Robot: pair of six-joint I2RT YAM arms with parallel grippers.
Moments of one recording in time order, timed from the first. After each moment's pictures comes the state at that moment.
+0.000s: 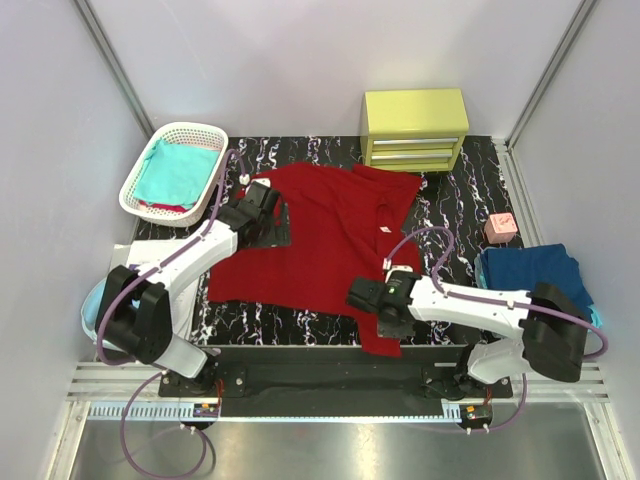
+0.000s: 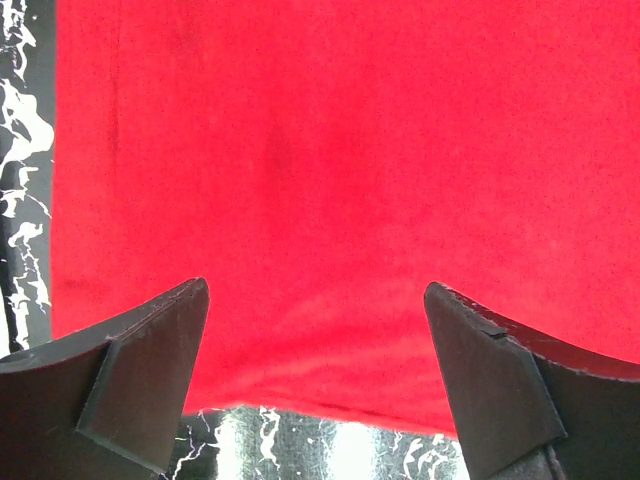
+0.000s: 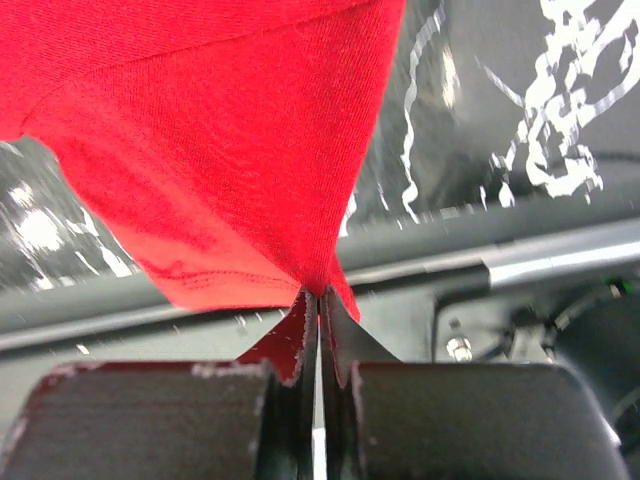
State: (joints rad) left arm -0.49 1.49 1.09 -0.60 -0.27 -0.49; right arm 1.10 1.39 0.88 -1.06 0.30 1.19
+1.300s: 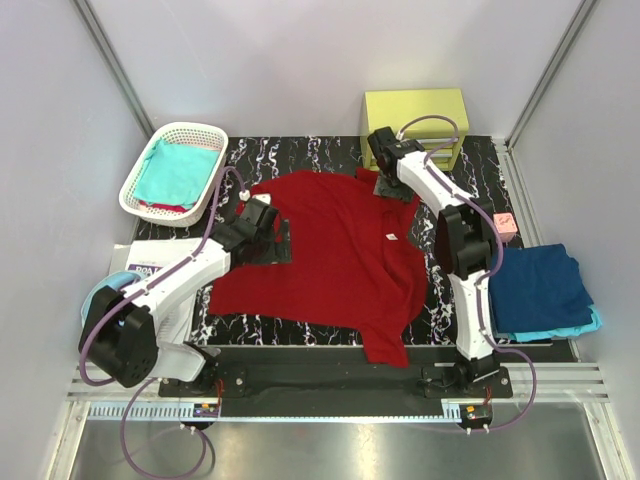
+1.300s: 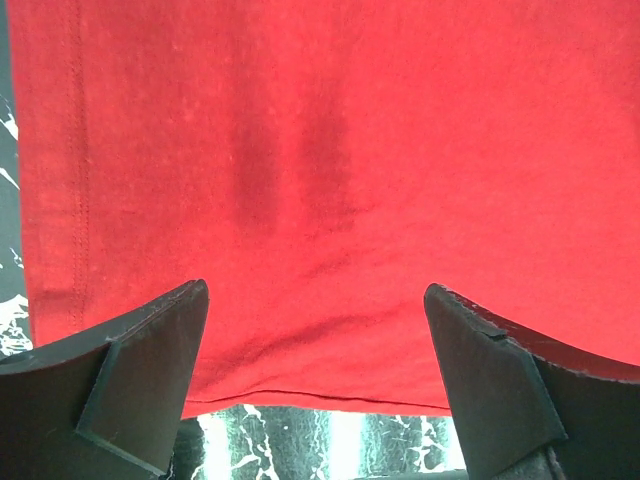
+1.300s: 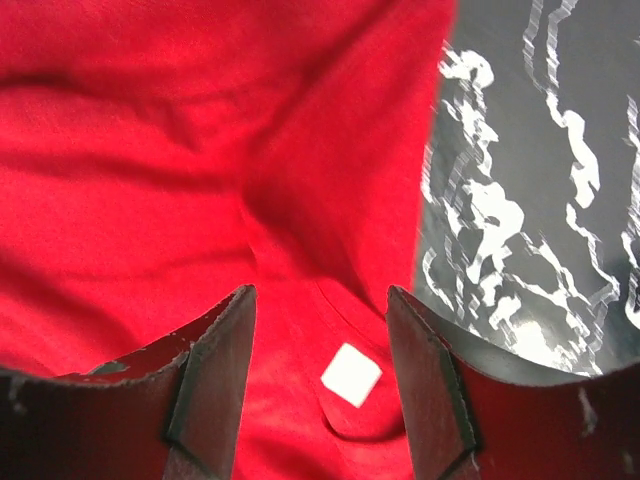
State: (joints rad) left arm -0.54 1.36 0.96 -0.60 -0.20 -0.53; right arm 0.38 2.22 1.99 -0.97 0.42 0.66
